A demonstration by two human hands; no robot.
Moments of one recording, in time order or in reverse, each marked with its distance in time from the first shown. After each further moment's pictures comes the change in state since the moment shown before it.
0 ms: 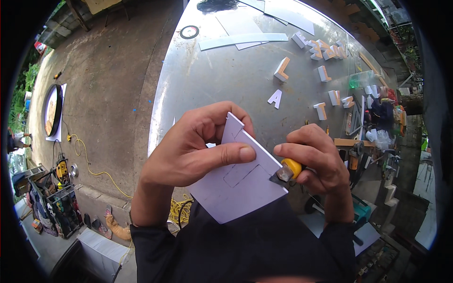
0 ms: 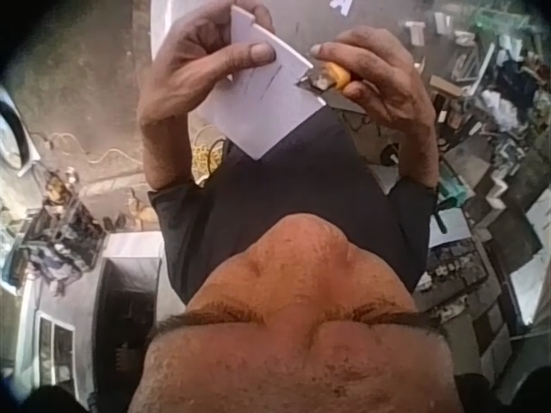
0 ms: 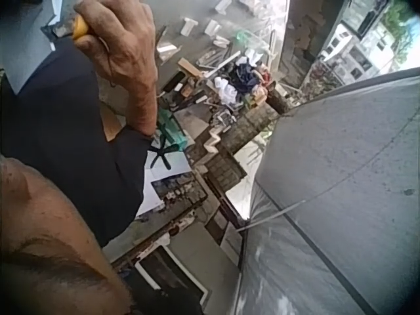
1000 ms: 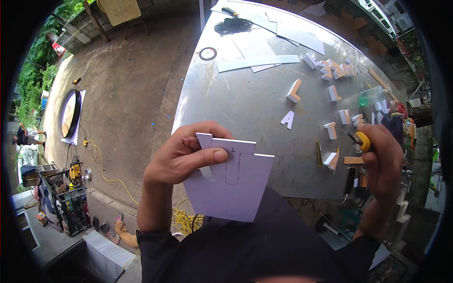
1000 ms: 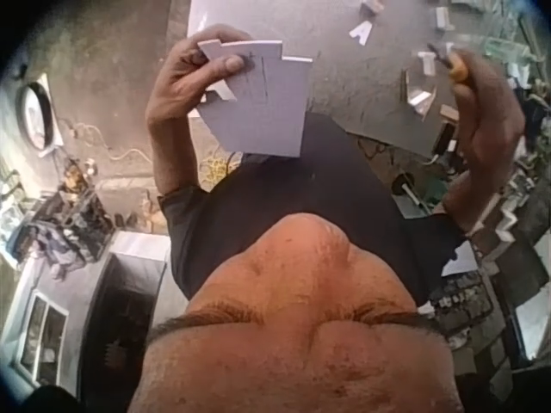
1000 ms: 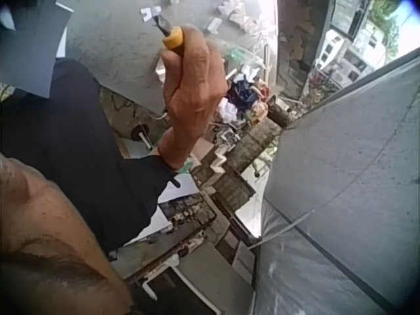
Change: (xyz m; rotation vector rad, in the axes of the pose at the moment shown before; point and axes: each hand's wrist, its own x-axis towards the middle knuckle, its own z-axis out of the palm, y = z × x) left_hand -0.020 0.017 -0.035 0.008 -0.011 0.028; right_hand 0.003 -0.048 -0.096 -0.512 0.127 0.185
